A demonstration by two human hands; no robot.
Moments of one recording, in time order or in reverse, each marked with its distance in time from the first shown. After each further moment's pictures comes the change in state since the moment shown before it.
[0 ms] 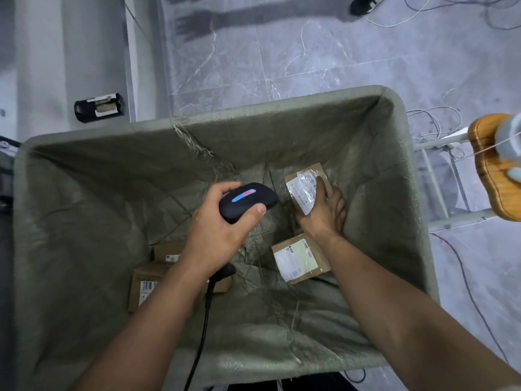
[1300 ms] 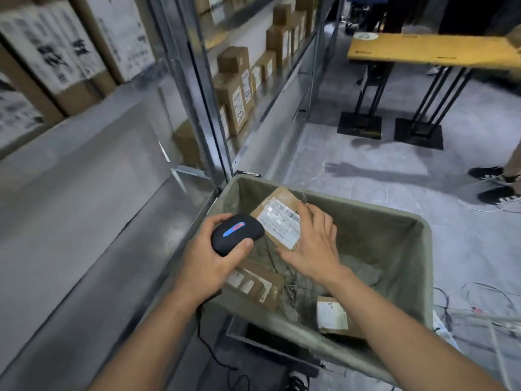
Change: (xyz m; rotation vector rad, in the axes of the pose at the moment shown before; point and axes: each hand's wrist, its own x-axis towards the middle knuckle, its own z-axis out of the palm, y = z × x) left_hand -0.278 0.053 -0.125 0.021 0.656 0.243; right_hand -0.246 -0.146 -0.174 0.062 0.115 -1.107
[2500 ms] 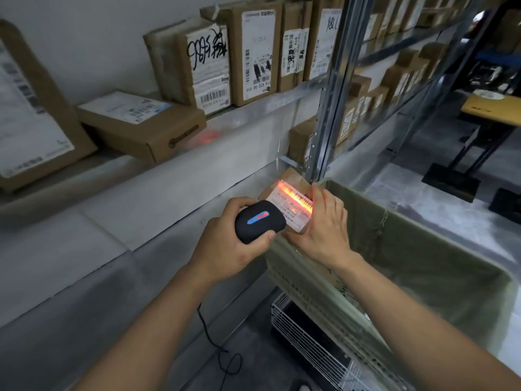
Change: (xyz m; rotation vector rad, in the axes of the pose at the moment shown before) left_hand -0.167 -0.003 -0.145 0.089 0.280 0.063; right_hand -0.072 -0.184 0.001 0.016 0.017 -0.381
